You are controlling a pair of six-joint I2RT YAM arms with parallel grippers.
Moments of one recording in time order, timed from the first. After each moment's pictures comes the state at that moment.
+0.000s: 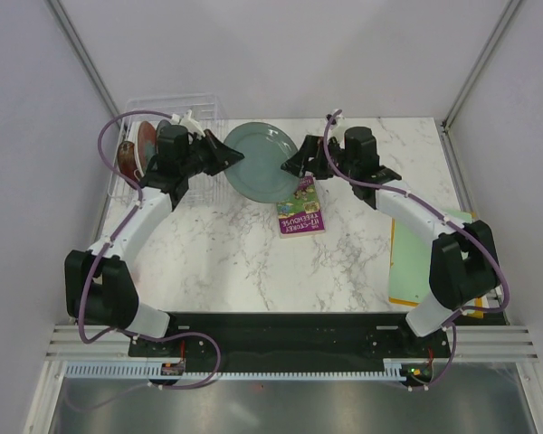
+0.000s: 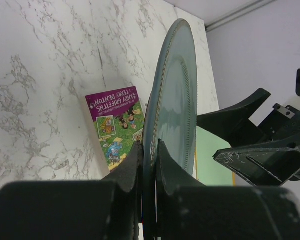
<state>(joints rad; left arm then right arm) -0.23 1.46 1.18 -0.07 0.39 -0.71 0.41 1.62 1.22 0.07 -0.44 0.54</state>
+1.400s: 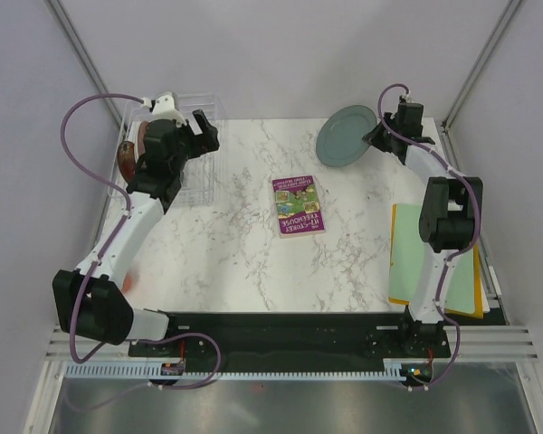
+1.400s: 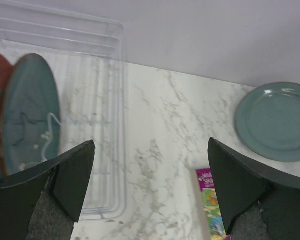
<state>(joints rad) -0.23 1.36 1.20 -0.04 -0.10 -0.37 -0.02 2.05 1.62 -0.08 -0.21 0.54</state>
